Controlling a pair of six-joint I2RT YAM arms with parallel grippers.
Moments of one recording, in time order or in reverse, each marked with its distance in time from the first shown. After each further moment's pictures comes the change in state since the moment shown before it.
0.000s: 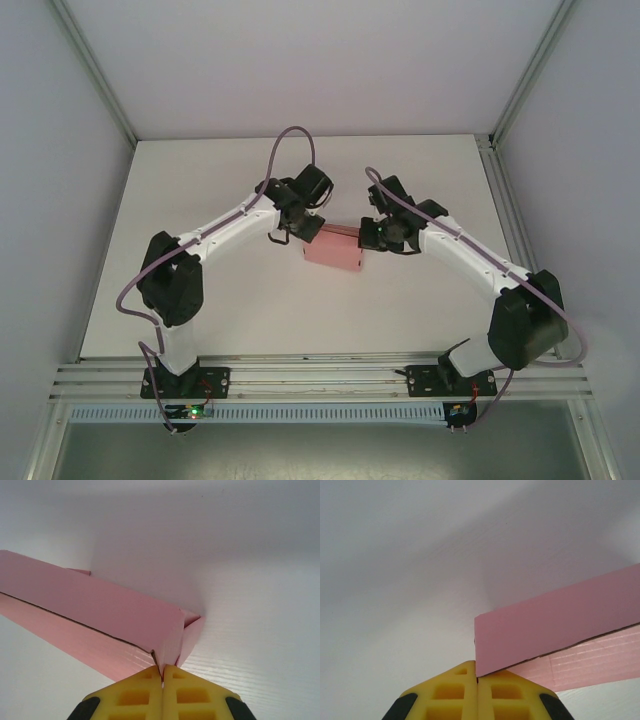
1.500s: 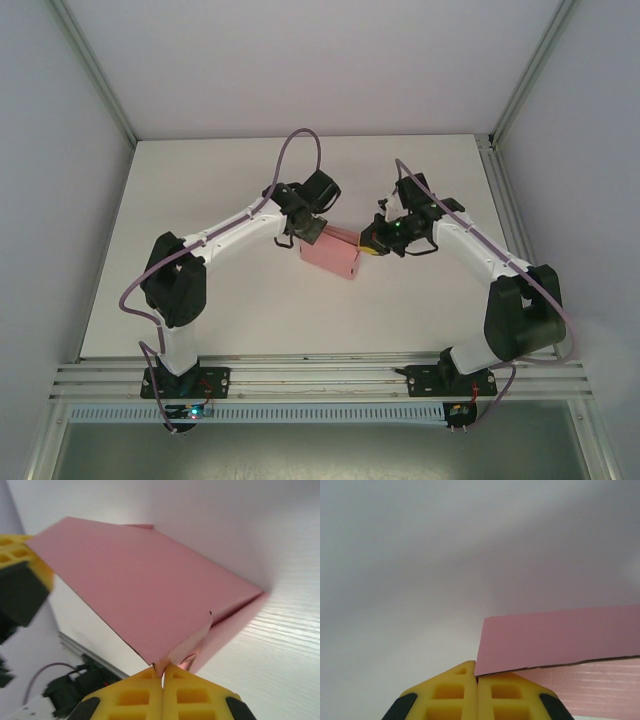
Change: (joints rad) left arm -0.044 0.013 0.001 0.010 -0.119 -0.029; right arm -0.179 0.028 -0.076 0.026 -0.520 0.038
